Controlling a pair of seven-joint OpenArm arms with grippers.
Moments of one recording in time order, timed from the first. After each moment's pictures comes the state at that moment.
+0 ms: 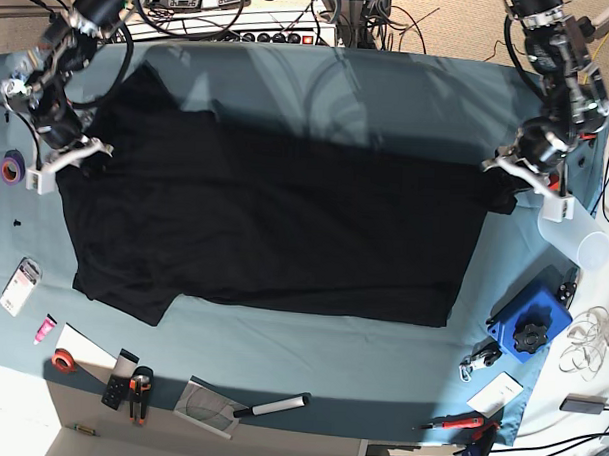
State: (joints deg) left arm 11.0 -6.3 -27.9 95.7 -40.1 -23.3 50.3; right arm -1.0 13.8 46.2 83.9 30.3 36.1 -60.2
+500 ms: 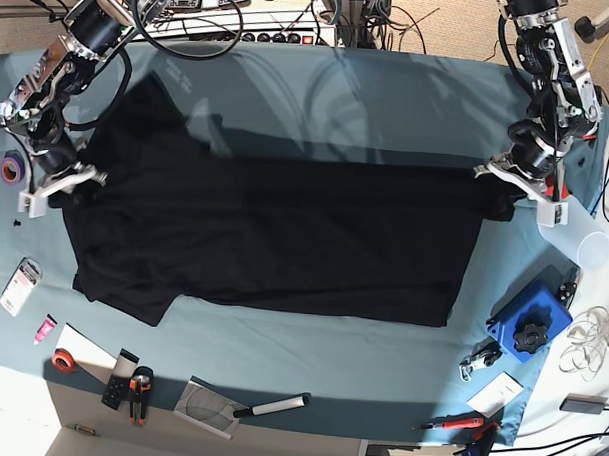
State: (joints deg) left arm 10.6 -6.2 -25.7 95.7 -36.0 -21.4 44.9; right arm 4.6 14.2 46.1 82.0 25.0 33.2 -54.2
